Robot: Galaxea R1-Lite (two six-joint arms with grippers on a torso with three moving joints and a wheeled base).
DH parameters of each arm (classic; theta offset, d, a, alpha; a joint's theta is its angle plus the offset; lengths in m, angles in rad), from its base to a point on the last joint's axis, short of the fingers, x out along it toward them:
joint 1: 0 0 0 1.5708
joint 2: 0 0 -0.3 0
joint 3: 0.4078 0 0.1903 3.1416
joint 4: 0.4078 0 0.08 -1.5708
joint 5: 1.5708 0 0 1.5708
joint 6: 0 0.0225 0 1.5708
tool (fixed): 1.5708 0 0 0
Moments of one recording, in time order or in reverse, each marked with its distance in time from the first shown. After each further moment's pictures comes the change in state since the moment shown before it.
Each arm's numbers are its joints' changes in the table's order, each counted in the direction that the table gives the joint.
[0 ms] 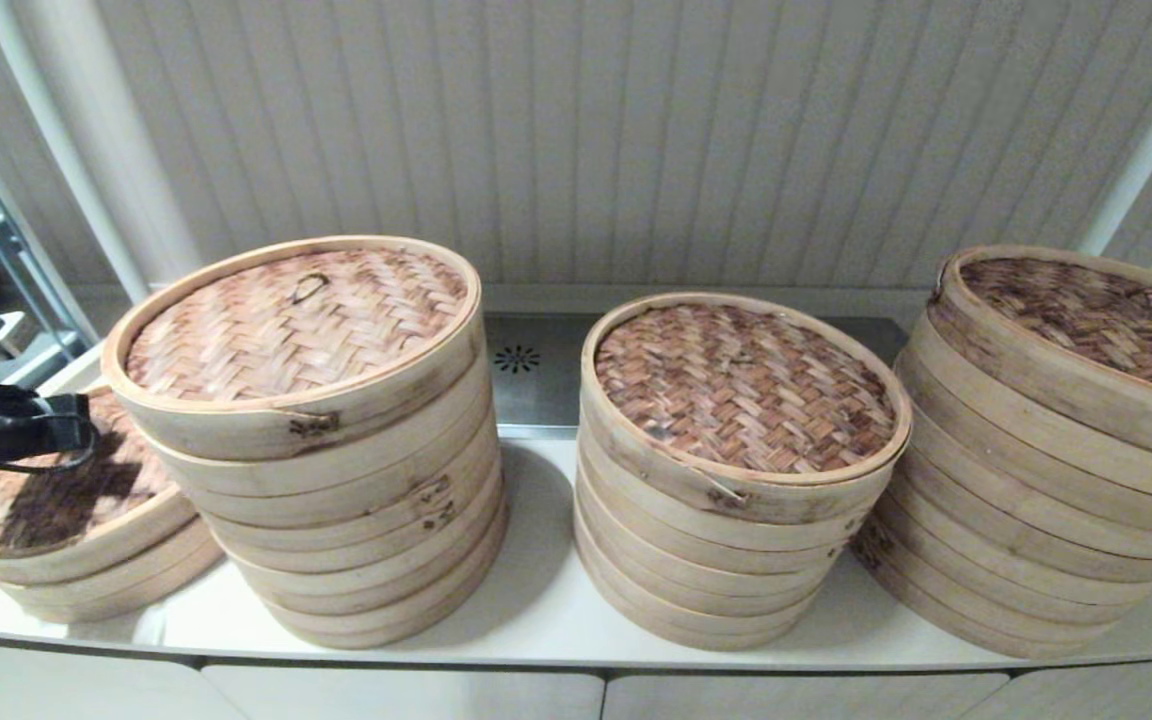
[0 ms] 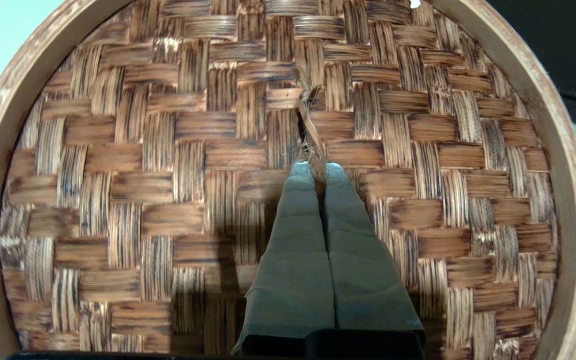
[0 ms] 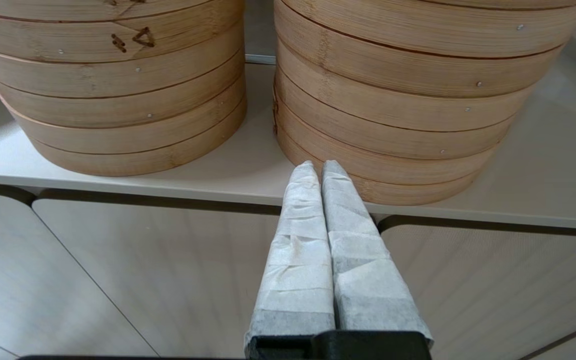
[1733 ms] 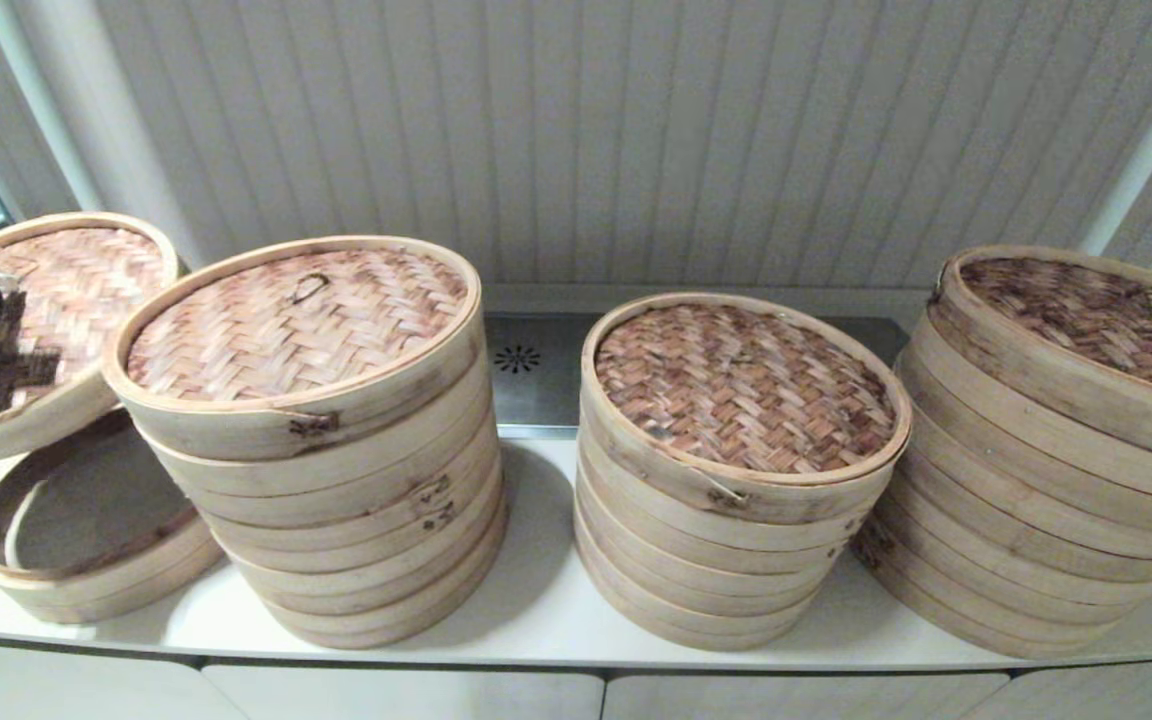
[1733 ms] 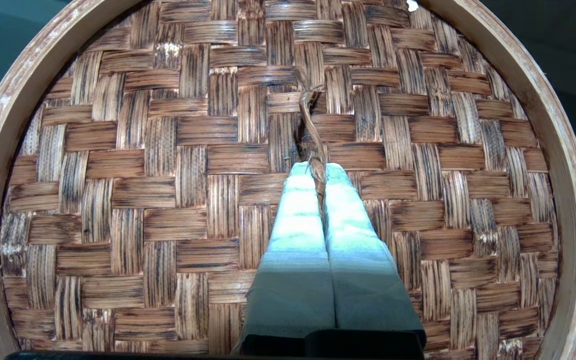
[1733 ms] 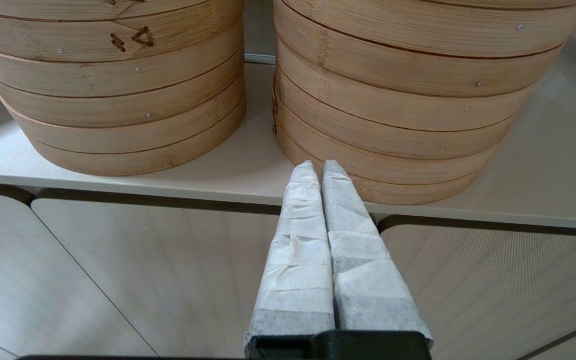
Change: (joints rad) left arm 0.009 0.219 0.231 0.132 -0.003 -0.143; right arm 0.000 0.000 0.000 0.000 0.000 0.000
